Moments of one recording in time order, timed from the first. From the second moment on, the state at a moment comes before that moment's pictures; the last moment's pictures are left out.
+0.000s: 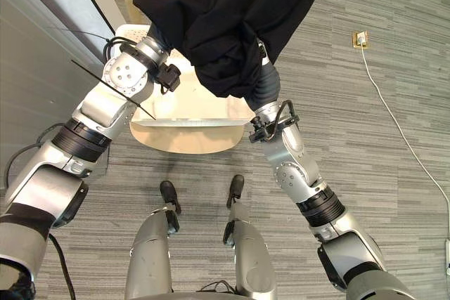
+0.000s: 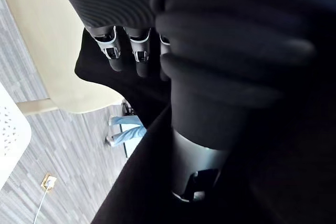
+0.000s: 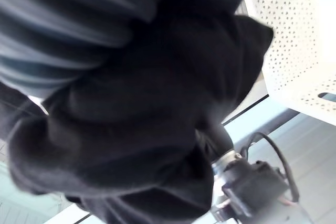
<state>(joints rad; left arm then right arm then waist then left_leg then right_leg) -1.08 0.54 -0.52 0.31 -0.46 -0.13 -0.02 -0.61 -0.40 0.41 -0.06 1.04 -0.23 0.05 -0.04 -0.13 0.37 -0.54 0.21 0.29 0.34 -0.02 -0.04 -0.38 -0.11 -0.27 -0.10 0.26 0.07</state>
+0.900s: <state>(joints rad) -1.02 0.40 -0.20 0.33 -0.22 -0.14 0.21 -0.37 -0.51 0.44 -0.11 0.84 -0.13 0.20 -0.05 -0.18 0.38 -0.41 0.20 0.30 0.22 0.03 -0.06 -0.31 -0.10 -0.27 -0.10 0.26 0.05</state>
